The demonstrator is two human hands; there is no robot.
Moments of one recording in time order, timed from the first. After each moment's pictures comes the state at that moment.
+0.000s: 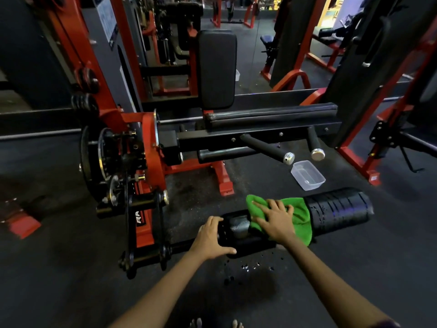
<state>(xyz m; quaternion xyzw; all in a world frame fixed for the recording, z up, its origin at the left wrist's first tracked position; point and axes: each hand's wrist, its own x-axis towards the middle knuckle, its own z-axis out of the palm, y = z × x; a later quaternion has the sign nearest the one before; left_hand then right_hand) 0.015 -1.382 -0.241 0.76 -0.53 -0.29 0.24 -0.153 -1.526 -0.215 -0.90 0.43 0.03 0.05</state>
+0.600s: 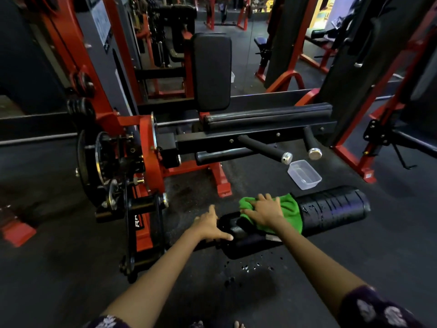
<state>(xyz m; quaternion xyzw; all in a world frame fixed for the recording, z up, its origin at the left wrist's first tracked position) 0.048 -1.417 -0.223 0.78 -0.47 -0.40 0.12 -0.116 -1.534 -0.191 -0.89 0.43 0.15 0.05</state>
